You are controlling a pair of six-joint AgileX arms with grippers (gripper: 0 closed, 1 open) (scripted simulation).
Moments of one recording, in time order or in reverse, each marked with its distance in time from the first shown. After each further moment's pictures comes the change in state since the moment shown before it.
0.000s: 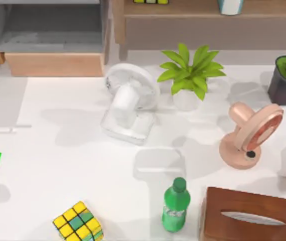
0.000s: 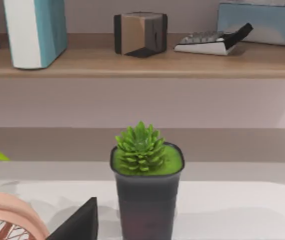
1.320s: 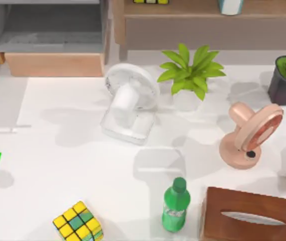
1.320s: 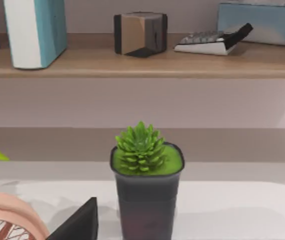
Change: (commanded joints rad) left arm -0.060 0.031 0.078 -0.046 -0.060 -0.001; right arm 0.000 0.000 0.000 0.000 0.000 0.000
